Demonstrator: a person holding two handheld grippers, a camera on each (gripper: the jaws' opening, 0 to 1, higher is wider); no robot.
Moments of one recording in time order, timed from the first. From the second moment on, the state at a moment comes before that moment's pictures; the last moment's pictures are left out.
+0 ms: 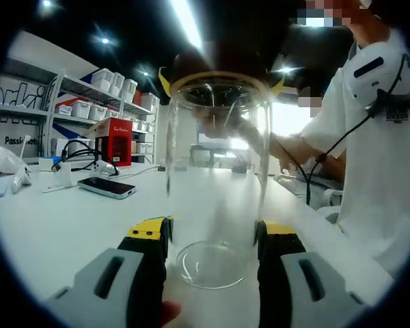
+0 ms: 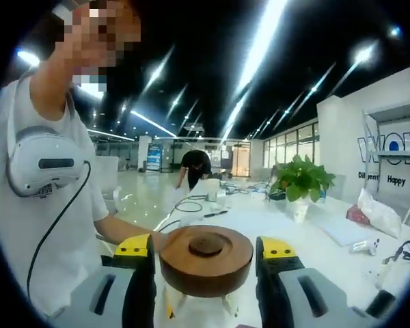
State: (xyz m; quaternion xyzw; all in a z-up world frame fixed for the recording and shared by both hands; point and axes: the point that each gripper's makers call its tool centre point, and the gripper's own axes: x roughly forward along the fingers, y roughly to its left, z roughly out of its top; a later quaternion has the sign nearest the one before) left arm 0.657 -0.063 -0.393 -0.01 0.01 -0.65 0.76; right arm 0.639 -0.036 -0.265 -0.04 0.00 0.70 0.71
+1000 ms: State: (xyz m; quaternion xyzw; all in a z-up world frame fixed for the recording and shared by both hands) left arm 0.657 -0.063 -0.393 -0.01 0.01 -0.65 0.76; right arm 0.642 -0.036 -0.267 -0.03 0.00 0.68 0.73
